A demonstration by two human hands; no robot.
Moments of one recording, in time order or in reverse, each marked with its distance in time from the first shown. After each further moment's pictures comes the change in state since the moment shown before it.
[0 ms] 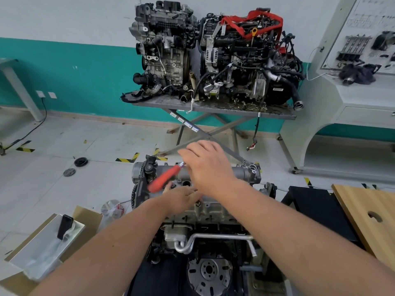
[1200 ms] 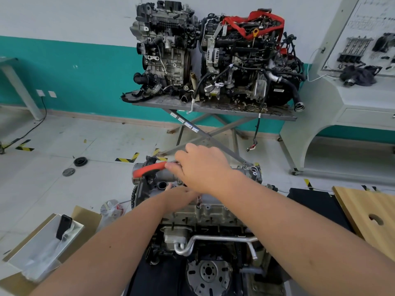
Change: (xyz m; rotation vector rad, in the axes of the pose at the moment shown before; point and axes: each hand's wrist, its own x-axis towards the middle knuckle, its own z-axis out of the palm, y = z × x) left_hand 0.001 -0.001 -0.009 -0.194 -0.037 -0.063; right_hand 0.036 -0.021 -0.022 -0.119 -0.482 0.138
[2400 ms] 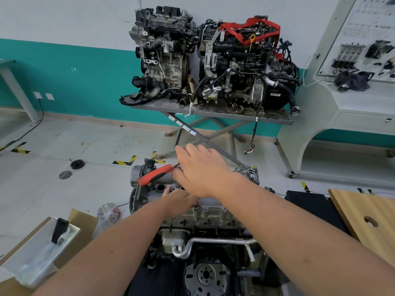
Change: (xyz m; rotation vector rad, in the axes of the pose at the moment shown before) left_hand 0.012 -0.008 0.012 0.198 0.030 -0.034; right_hand -0.003 0.008 0.007 0.021 0.025 -0.016
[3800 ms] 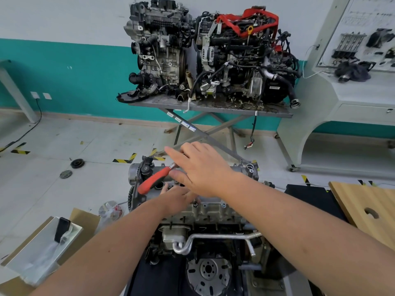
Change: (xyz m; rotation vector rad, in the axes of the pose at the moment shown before) left_hand -0.005 0.007 -0.002 0.006 0.033 0.002; right_hand -0.008 0.020 0.022 -0.047 0.186 -0.208
